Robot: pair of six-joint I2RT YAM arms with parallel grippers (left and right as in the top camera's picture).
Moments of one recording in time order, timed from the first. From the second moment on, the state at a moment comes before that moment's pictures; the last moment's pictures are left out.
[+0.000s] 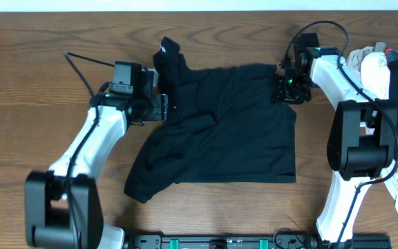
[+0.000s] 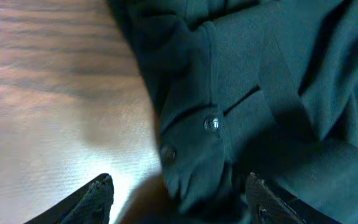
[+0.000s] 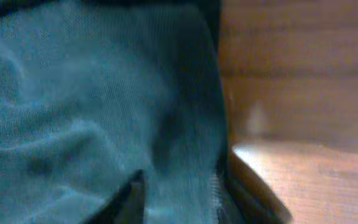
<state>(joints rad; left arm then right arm) -0.14 1.65 1.07 -0.54 0.26 -0.14 0.06 2.17 1.61 -0.93 -0.23 0.13</state>
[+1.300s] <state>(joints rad) 0.13 1.86 1.07 -0.33 0.26 -0.23 0.03 2.19 1.61 -1.01 0.13 0.22</state>
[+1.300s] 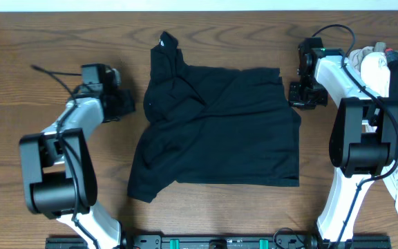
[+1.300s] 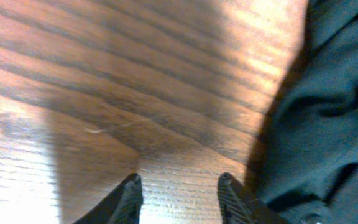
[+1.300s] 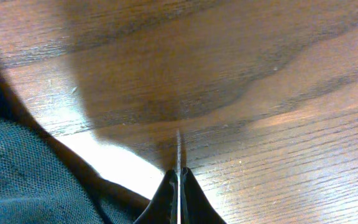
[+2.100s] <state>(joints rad) -0.36 1.72 1.07 -0.45 0.20 0.17 0.03 2.19 1.61 -1.06 0.10 0.23</state>
